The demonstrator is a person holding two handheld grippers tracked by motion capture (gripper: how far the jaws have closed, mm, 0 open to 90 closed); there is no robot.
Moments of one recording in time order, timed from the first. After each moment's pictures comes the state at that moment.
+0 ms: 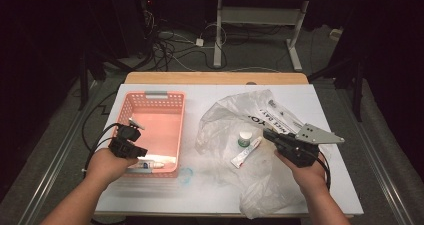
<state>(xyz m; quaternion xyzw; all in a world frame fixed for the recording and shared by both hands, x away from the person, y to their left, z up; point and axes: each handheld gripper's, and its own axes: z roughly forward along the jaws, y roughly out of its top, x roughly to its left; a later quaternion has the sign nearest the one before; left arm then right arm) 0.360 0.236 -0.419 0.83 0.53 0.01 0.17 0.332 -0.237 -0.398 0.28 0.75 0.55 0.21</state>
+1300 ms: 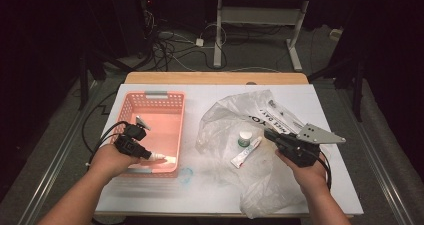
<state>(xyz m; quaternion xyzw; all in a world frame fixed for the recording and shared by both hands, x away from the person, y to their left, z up) 0.375 0.228 -0.425 0.85 0.51 -0.03 0.14 0.333 -0.240 -0.399 0.29 0.75 0.56 0.21</state>
